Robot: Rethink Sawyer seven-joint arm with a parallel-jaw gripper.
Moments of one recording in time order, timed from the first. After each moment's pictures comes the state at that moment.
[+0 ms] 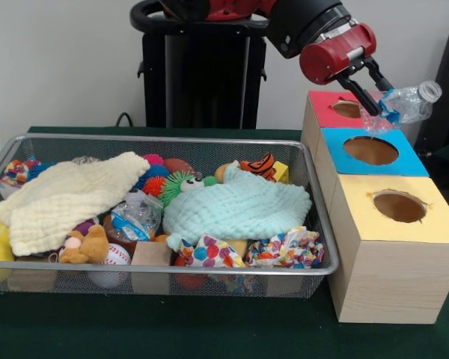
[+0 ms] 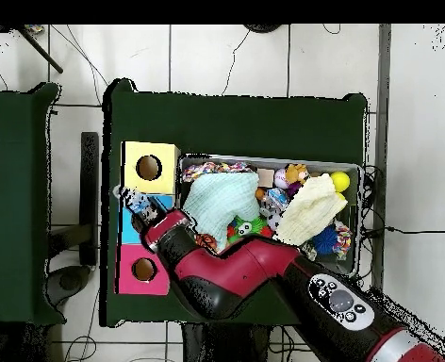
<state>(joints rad) -0.76 -0.70 0.82 2.15 -0.79 -0.36 1.57</state>
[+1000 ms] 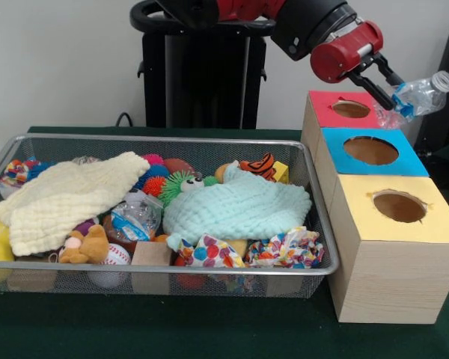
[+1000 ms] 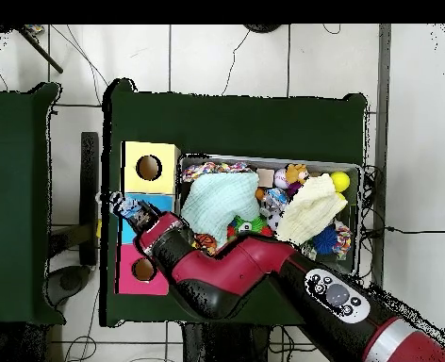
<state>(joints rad) -0.78 -0.65 0.88 2.15 -0.85 -0.36 1.57</state>
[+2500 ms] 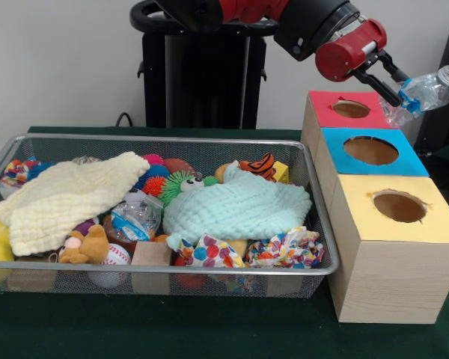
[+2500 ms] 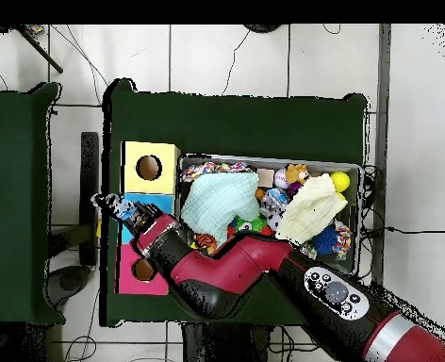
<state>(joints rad) -0.79 -0.63 0.91 2.15 -0.88 -0.36 1.57</state>
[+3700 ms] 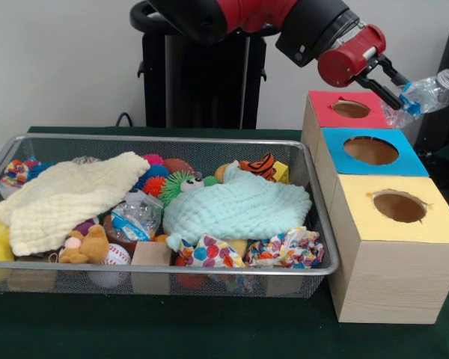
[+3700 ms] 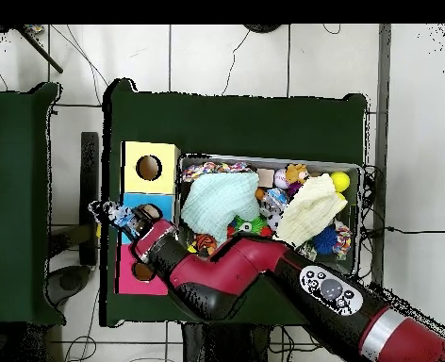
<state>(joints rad) -0.79 -0.58 0.91 2.15 -0.92 -0.36 1.57</state>
